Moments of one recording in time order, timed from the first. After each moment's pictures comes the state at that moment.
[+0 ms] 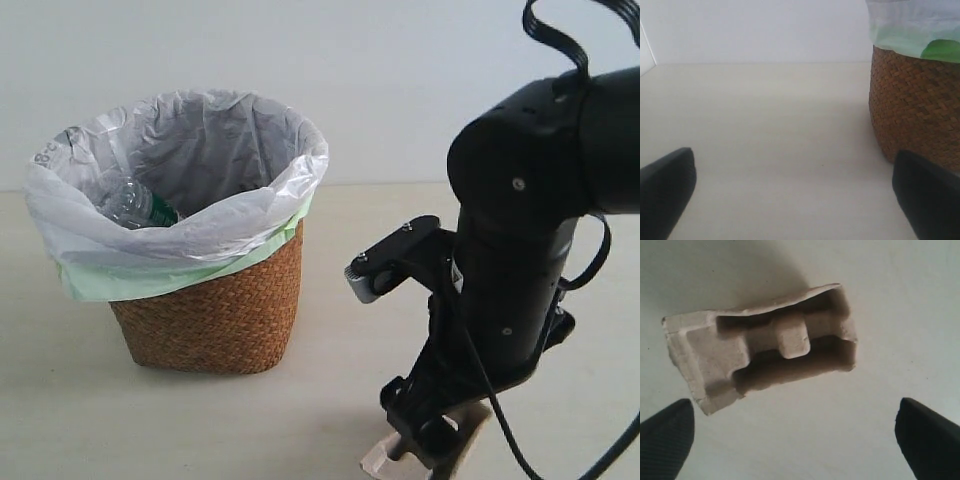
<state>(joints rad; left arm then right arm) 0.07 0.00 0.00 -0.02 0.31 0.06 0.74 1.60 -1.06 -0.10 1.04 0.06</state>
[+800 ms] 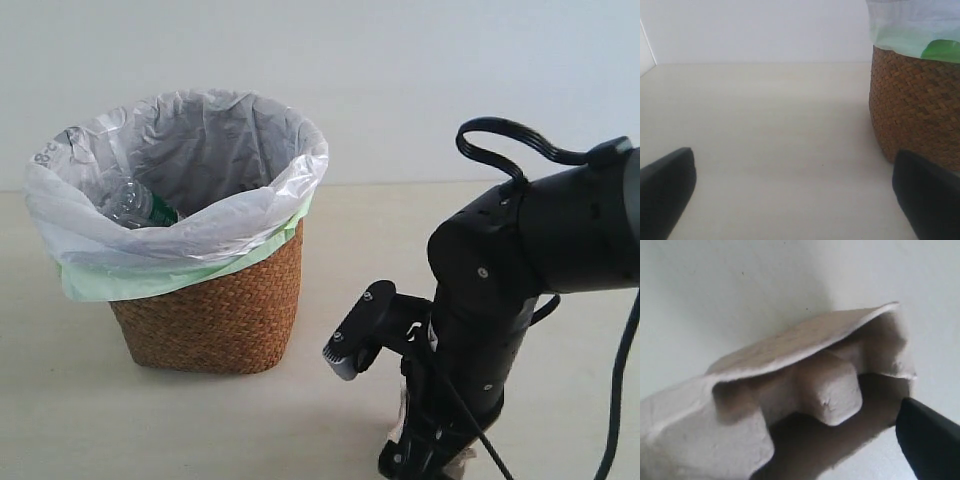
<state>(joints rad) 0.07 0.00 0.00 -0.02 0.31 0.06 0.73 1.72 -0.96 -0.05 0.77 -0.27</state>
